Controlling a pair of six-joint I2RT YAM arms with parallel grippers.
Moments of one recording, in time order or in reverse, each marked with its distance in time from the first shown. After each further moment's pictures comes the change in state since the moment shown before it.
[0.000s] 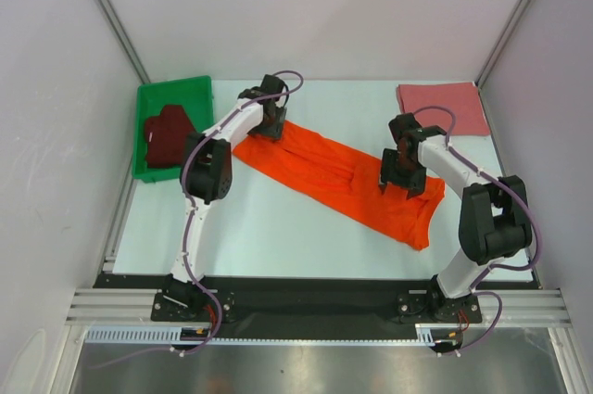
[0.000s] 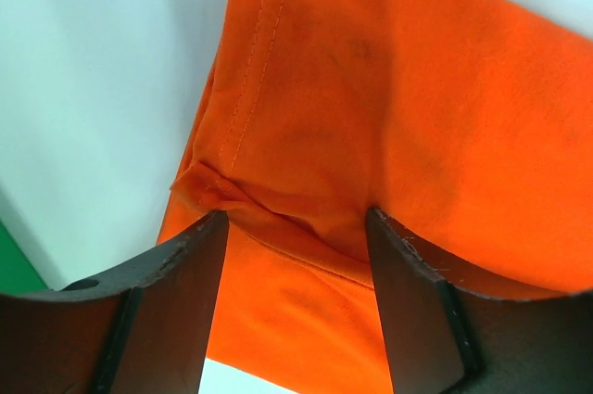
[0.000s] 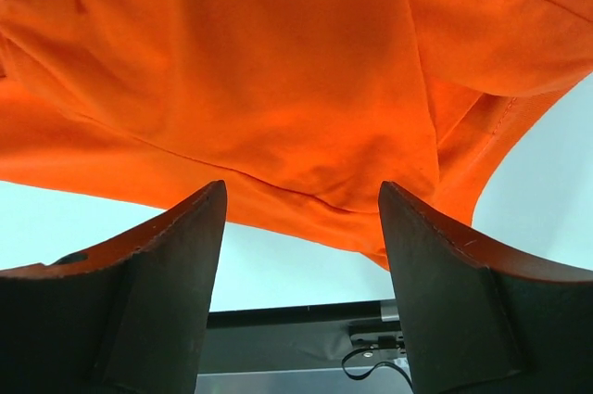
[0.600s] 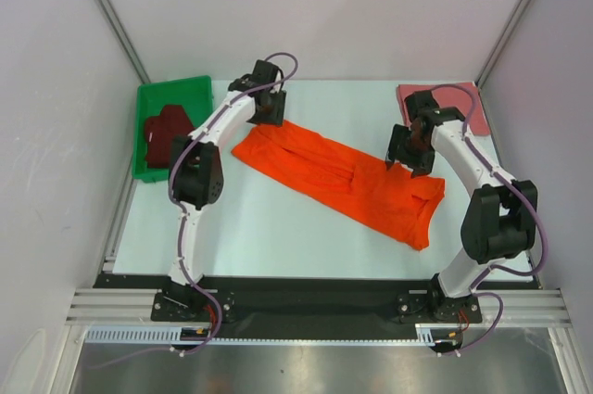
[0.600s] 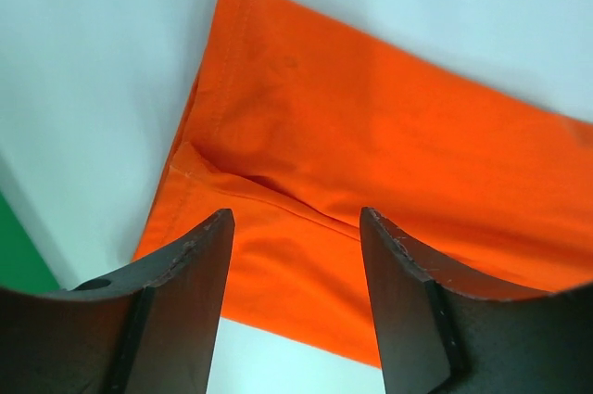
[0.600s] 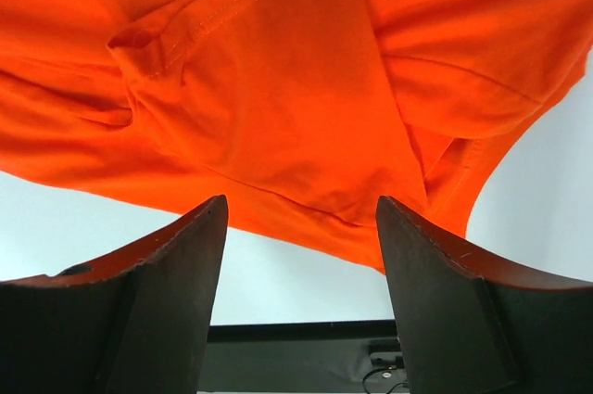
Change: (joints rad) left arm 0.001 -0.168 -0.023 0.014 0.137 -0.051; right arm -0.091 -0.003 0.191 -0.070 -0.053 -0.015
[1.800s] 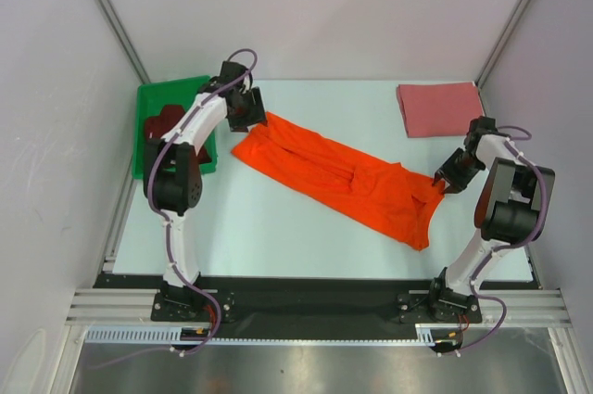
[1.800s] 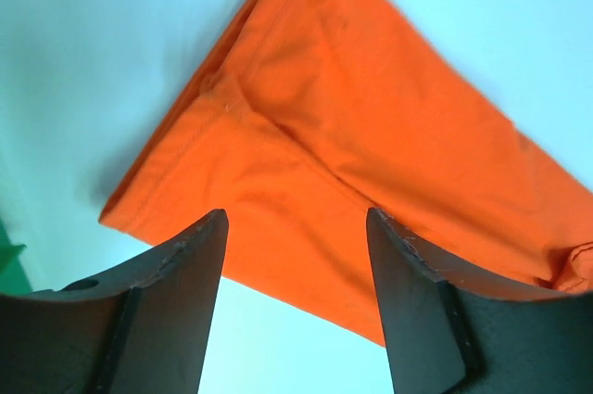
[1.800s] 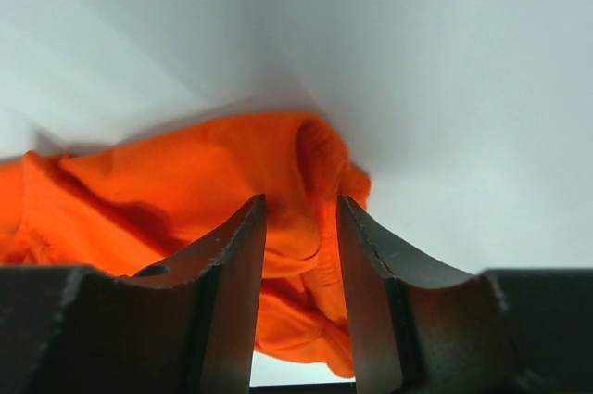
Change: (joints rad) left arm 0.139 -0.140 -0.242 0.063 0.186 -0.264; right arm -0.452 0.143 -0.192 0.224 -0.139 0.053
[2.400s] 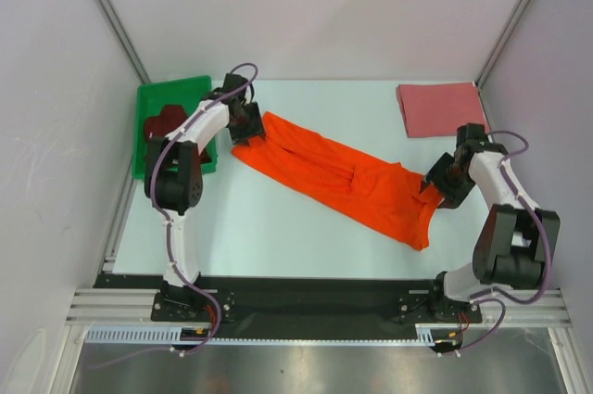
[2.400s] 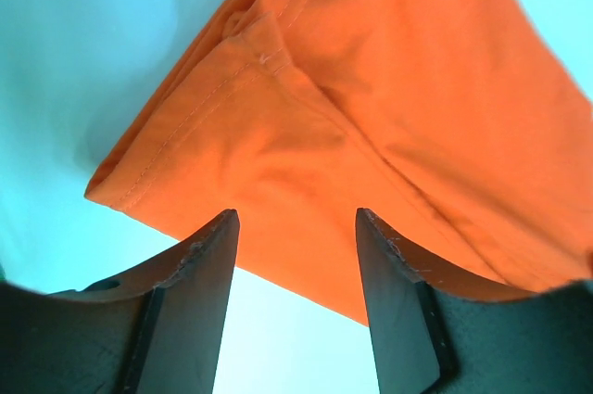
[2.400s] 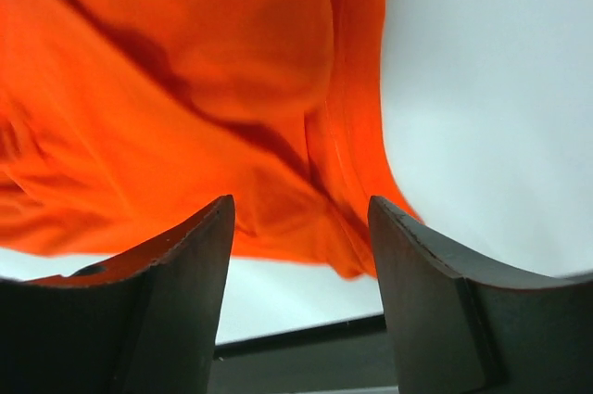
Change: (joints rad) left arm 0.003 0.017 -0.092 0.008 -0.005 -0.040; right arm 0.139 -0.352 -0.182 -0.137 0.060 0.085
